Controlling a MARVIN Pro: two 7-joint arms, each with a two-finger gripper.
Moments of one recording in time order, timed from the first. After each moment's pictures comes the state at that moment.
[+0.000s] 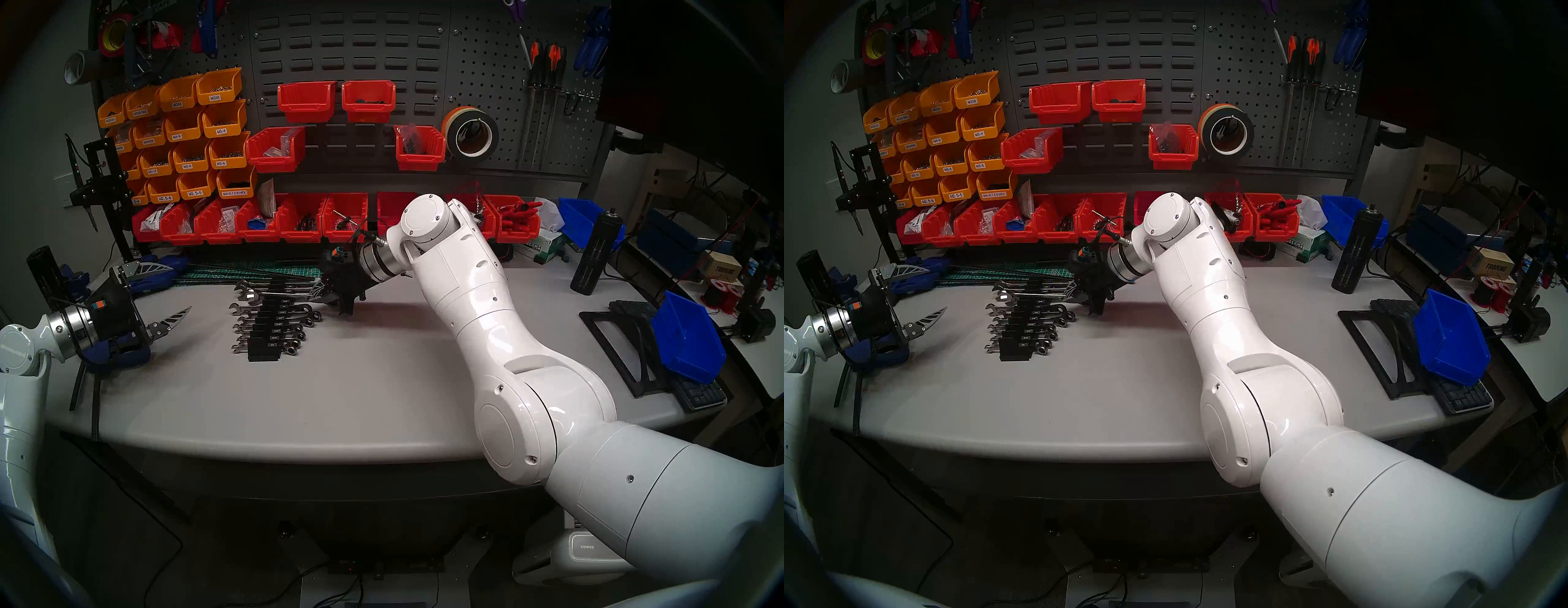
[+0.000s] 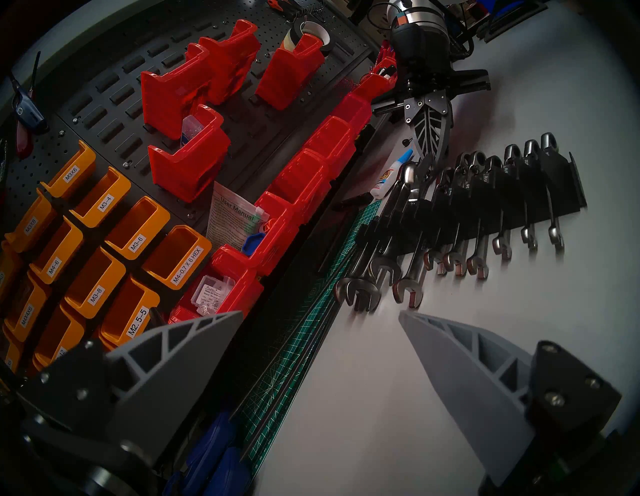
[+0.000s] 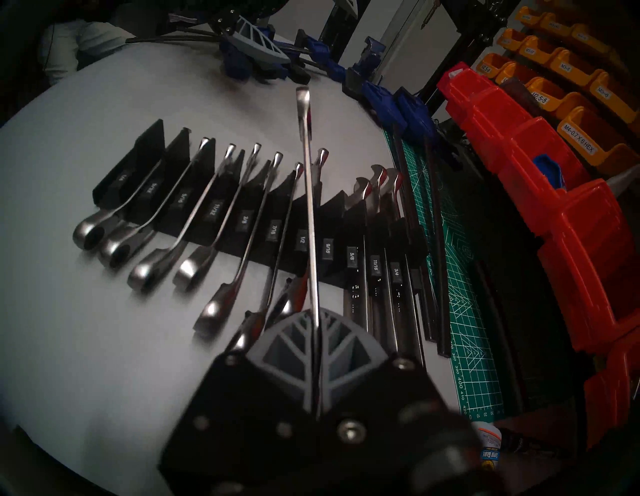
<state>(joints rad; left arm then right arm) 1.65 -0.76 -2.11 -1.41 -0.19 -0.50 -1.05 -0.64 -1.80 1.44 -0.90 -0.78 -0.08 1.40</state>
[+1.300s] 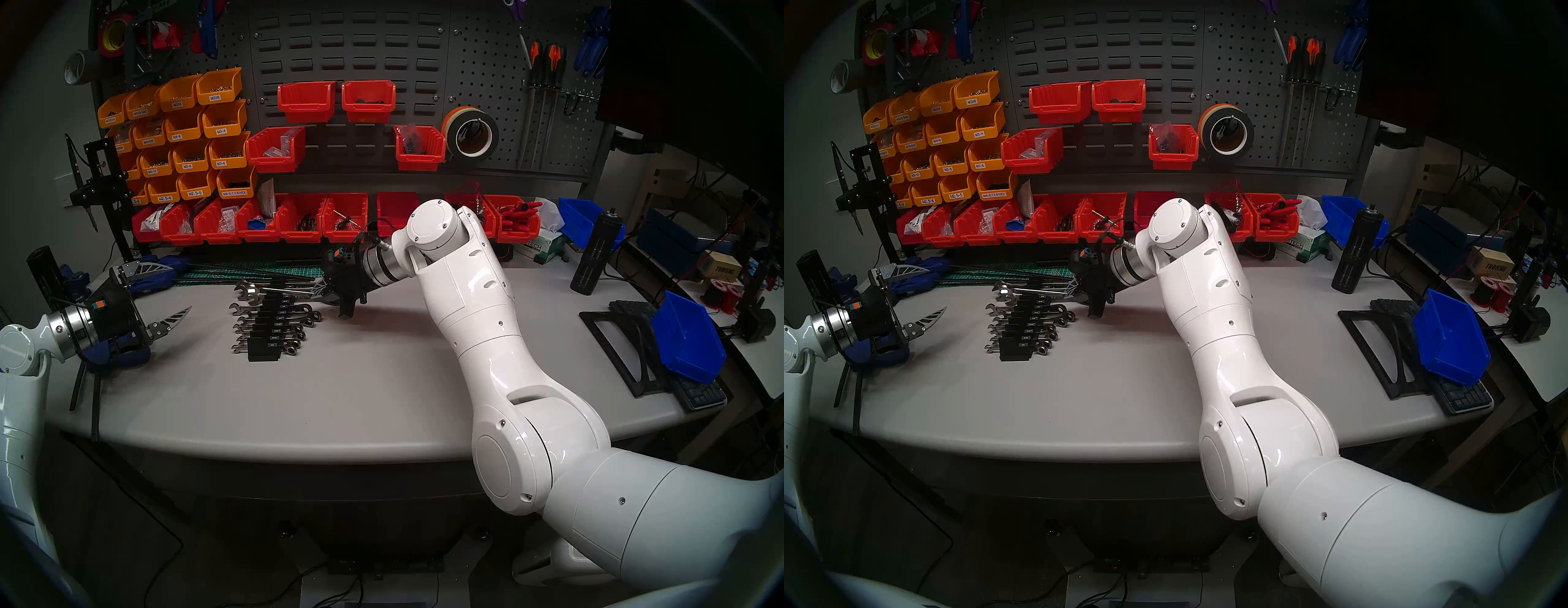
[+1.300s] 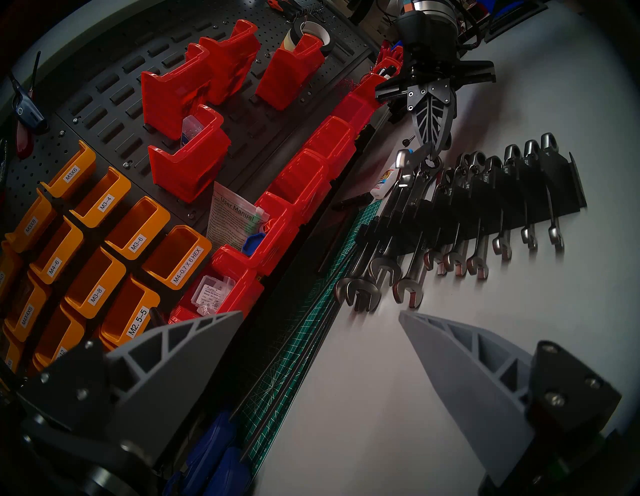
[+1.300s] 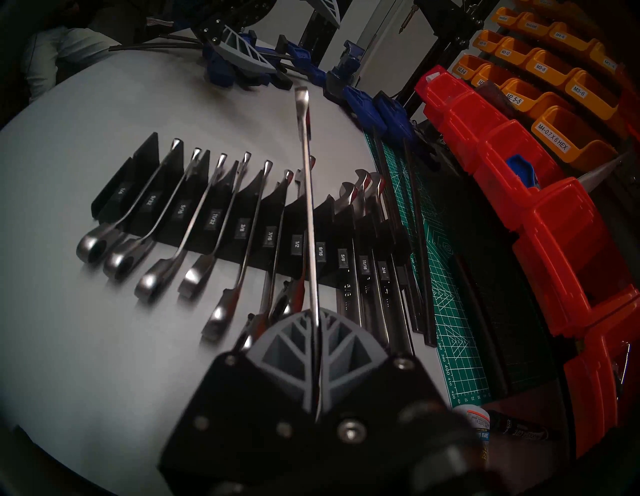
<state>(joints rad) 1.65 -0.76 -2.11 -1.41 -0.19 -0.50 -1.05 -0.75 -1.81 1.44 -1.08 -0.81 -0.01 1.40</state>
